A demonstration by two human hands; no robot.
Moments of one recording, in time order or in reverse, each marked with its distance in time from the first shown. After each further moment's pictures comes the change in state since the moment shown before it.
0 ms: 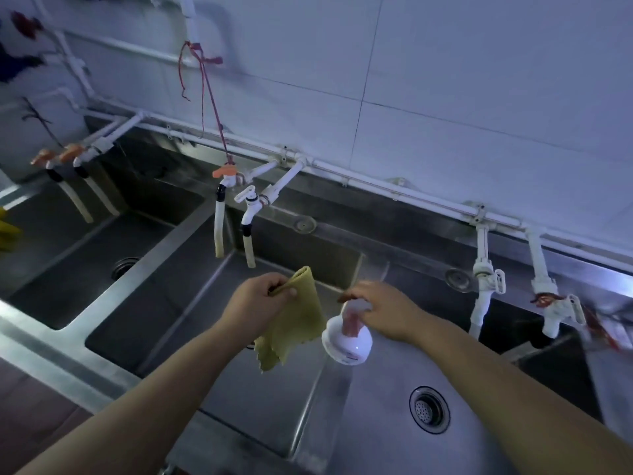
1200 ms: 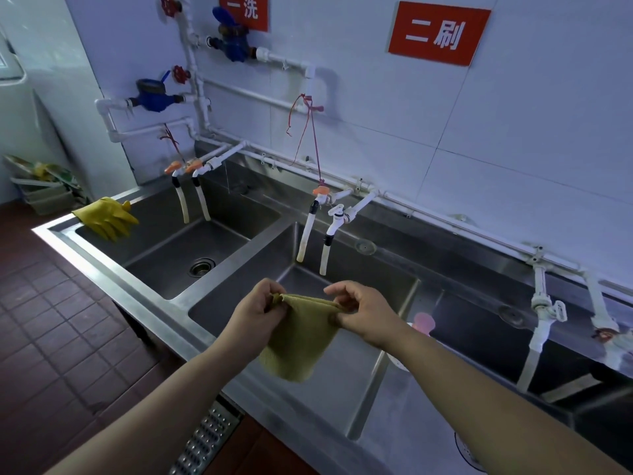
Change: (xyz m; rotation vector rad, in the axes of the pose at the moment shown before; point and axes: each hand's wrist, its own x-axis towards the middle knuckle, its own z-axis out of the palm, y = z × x) left_hand -0.131 -0.083 -0.106 -0.341 0.240 0.013; right_hand -0.005 -0.176 0.071 0.495 0.155 -0.187
